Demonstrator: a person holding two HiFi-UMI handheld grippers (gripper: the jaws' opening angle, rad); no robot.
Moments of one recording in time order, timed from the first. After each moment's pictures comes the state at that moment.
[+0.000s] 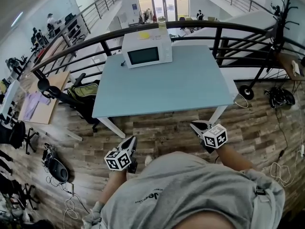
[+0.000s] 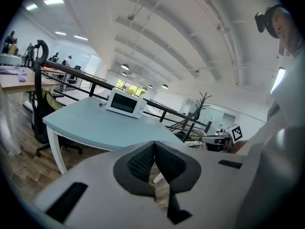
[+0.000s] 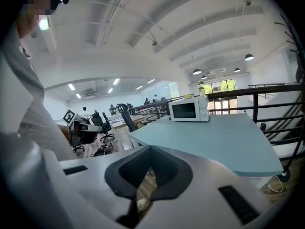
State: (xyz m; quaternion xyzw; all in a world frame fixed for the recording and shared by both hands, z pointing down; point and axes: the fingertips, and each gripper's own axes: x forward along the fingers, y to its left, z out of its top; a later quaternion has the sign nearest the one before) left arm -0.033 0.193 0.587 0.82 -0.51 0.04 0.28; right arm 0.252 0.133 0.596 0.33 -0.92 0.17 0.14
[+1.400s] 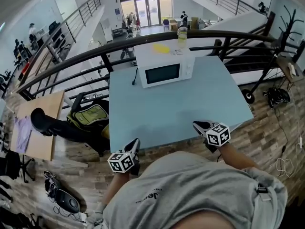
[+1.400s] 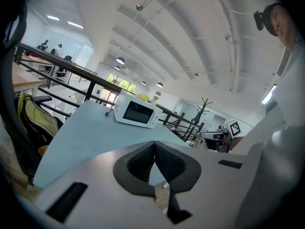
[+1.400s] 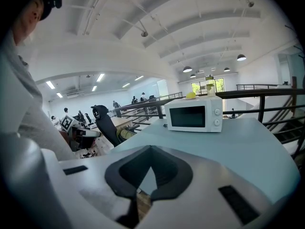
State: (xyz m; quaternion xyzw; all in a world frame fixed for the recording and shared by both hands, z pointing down) left arm -0.254 -0.046 0.590 0.85 -0.44 0.04 0.30; right arm 0.041 -0.079 0.569 0.40 -0.88 0.20 0.16
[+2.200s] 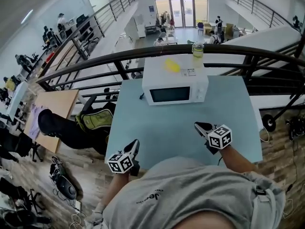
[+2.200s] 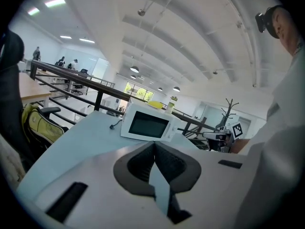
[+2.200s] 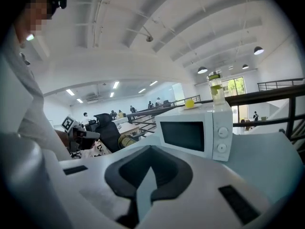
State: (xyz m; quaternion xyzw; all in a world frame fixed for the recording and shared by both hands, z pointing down) left arm -0.184 -0.179 0.568 0.78 -0.55 0.03 0.28; right arm 0.108 -0.279 0.566 0.29 -0.93 0.18 0.12
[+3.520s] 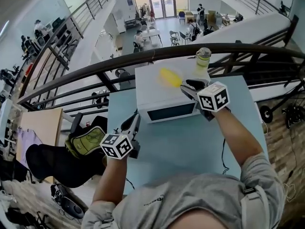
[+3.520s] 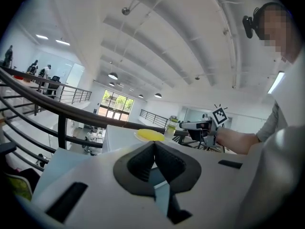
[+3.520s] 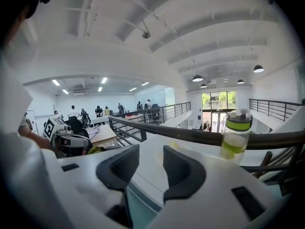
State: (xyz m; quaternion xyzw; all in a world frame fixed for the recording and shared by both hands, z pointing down) left arm -0.192 -0.443 0.471 0.86 -0.46 0.01 0.20; right arm 0.015 -0.550 0.443 0.37 -0.91 0.12 0.15
